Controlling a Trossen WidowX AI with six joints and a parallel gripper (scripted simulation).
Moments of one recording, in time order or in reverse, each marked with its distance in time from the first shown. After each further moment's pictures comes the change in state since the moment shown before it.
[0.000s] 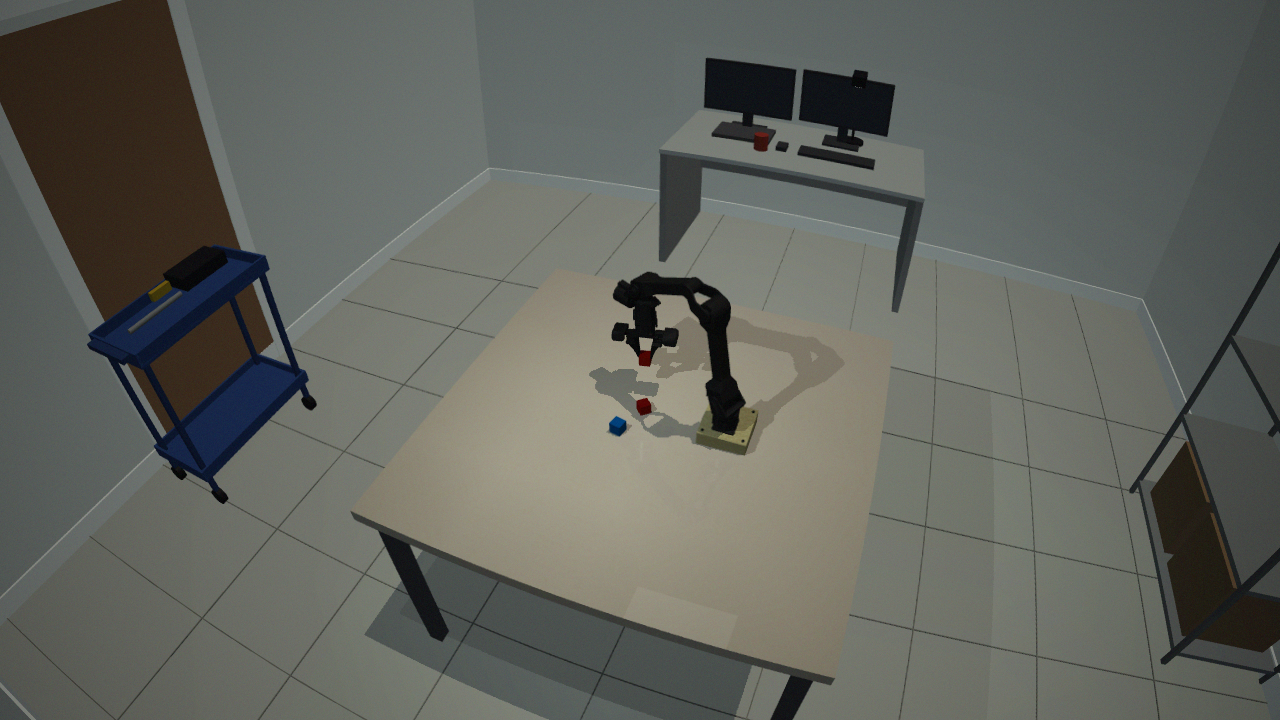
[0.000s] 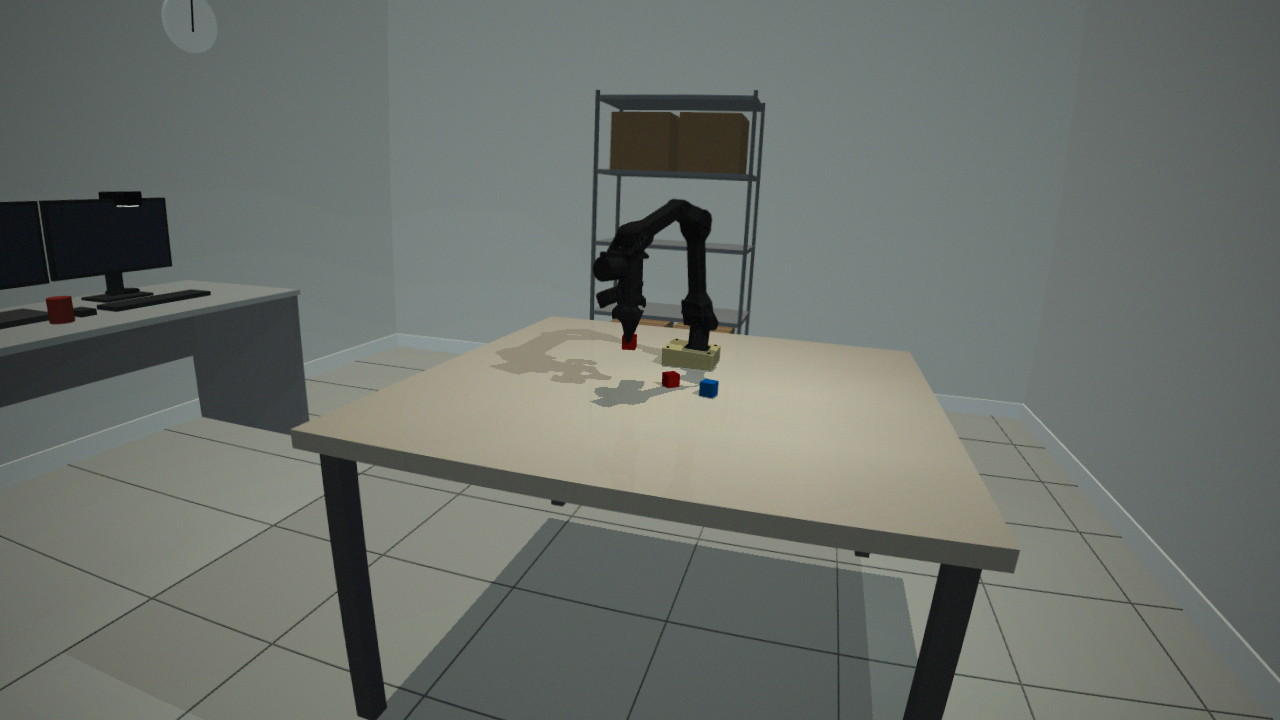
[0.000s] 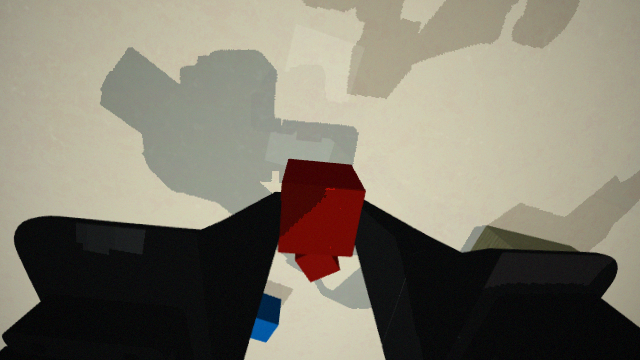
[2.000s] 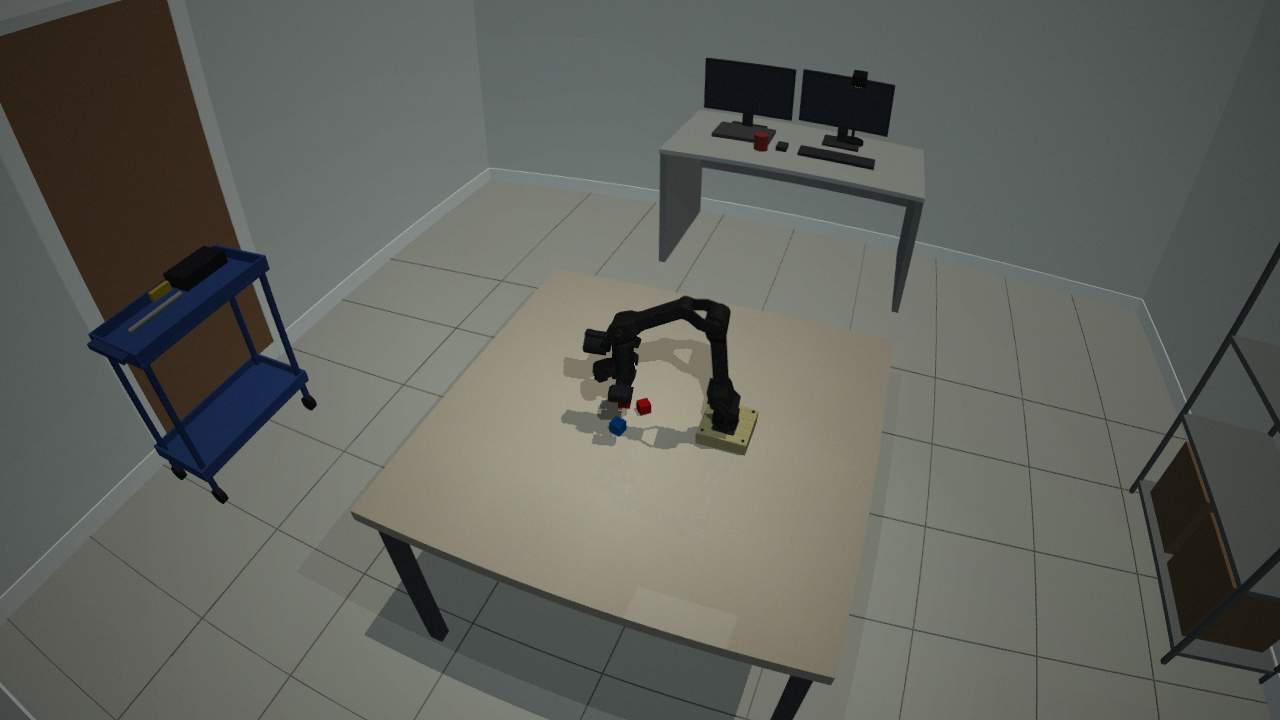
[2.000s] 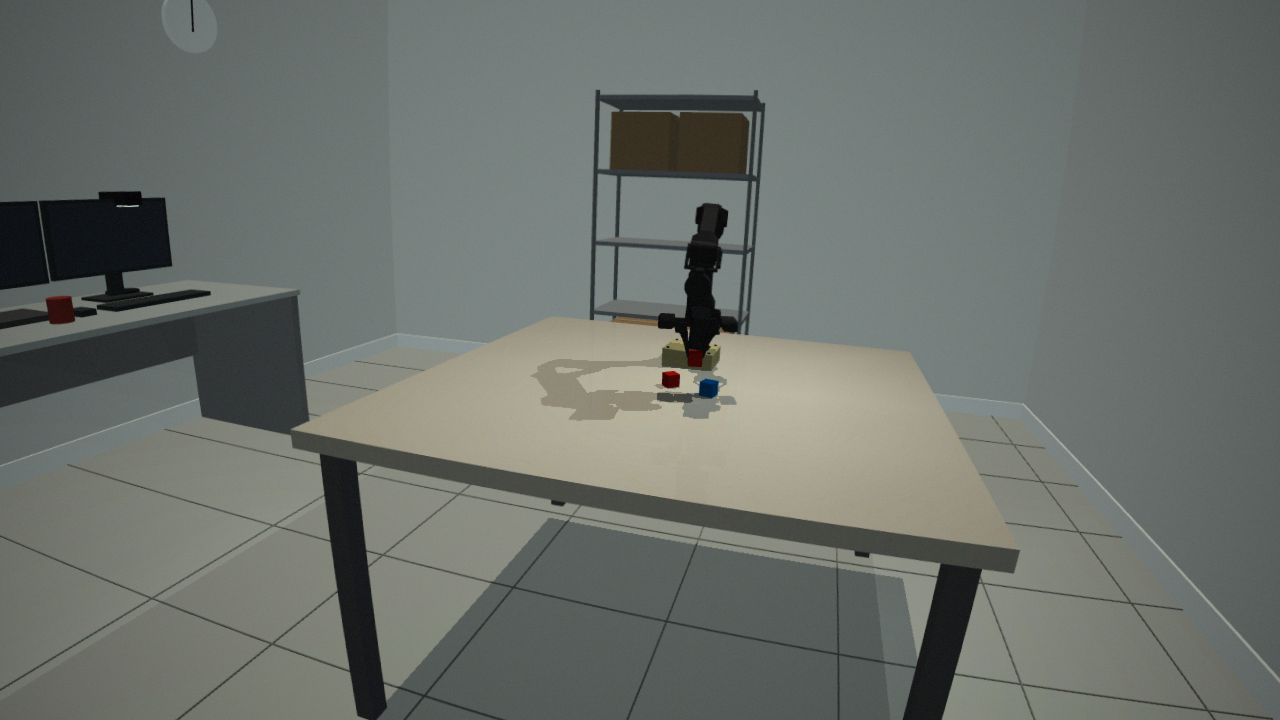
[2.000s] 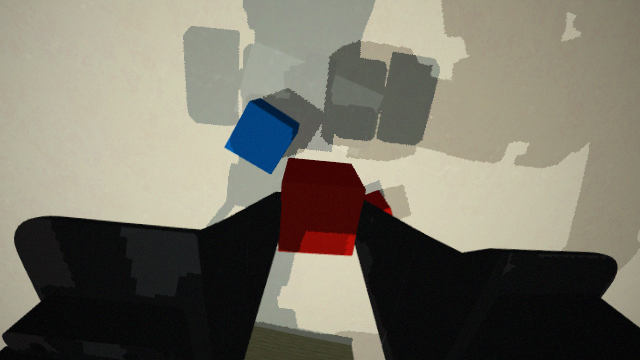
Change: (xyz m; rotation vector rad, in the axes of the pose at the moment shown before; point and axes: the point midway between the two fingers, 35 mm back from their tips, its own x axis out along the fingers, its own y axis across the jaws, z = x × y) arm 0.023 0.029 -0.168 -1.656 -0.004 0.016
